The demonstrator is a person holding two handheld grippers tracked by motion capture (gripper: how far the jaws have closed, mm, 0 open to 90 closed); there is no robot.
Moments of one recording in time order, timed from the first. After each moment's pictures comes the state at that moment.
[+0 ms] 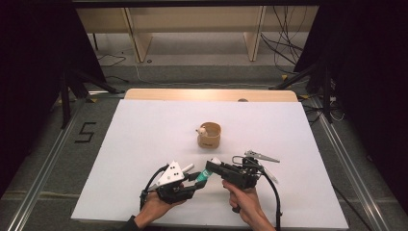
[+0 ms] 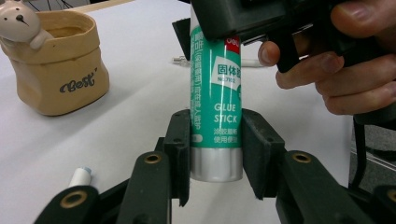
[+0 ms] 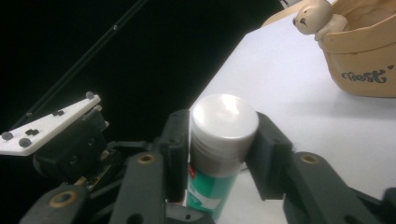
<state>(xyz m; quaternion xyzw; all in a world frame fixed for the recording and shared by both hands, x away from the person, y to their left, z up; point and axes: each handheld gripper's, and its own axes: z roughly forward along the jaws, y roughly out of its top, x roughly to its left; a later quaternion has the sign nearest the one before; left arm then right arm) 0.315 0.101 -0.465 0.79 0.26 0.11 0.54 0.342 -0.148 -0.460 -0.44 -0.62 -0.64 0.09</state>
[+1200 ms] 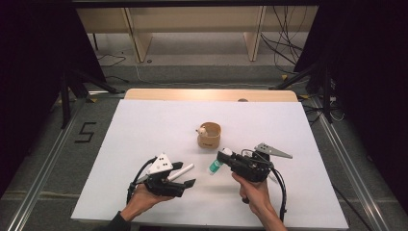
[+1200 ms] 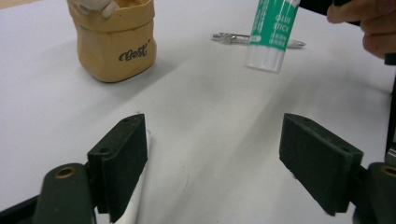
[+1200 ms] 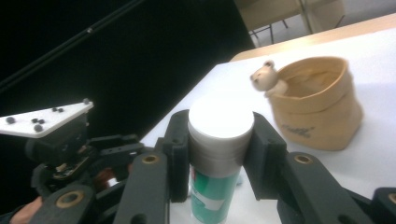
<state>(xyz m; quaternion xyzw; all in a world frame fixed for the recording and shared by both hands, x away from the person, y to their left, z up) 0.334 0.133 -0.460 0.81 0.30 0.11 0.49 0.350 -0.171 -0.439 -0.43 -0.64 -0.64 -0.02</state>
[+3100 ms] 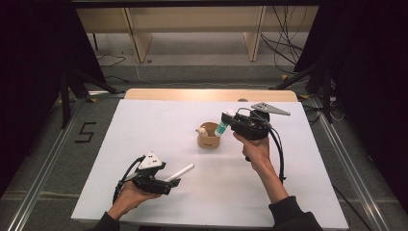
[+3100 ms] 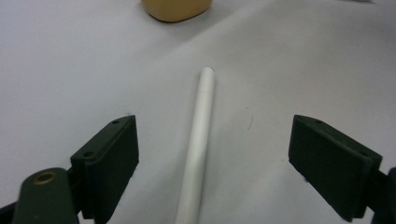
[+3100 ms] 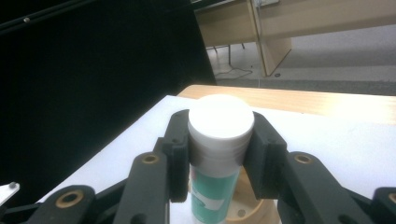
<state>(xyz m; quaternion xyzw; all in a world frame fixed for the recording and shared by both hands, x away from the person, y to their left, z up) 0.345 0.167 -0.473 0.83 0.36 0.12 0.42 0.434 -0.167 -0.376 -0.43 -0.67 -0.59 -0.13</state>
